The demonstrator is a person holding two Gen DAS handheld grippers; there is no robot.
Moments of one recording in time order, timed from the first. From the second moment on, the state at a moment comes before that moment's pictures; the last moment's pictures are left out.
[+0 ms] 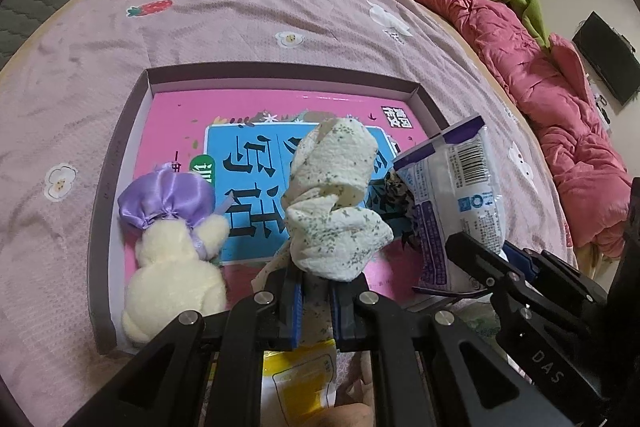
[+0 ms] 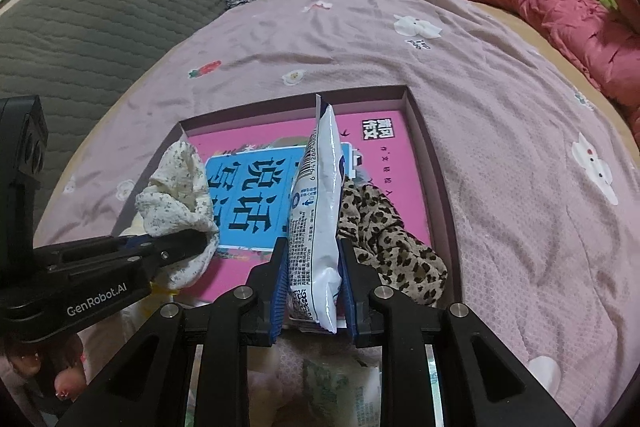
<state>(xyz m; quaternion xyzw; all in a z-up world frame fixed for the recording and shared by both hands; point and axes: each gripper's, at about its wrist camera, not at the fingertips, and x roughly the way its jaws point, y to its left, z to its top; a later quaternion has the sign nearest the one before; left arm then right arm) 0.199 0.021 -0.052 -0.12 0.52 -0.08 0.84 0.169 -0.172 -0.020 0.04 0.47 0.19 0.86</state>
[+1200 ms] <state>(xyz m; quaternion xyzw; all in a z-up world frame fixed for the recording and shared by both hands) 0.191 0.028 -0.061 -0.11 0.56 -0.05 0.82 0.144 -0.217 -0.004 0.02 0.45 0.11 0.89</state>
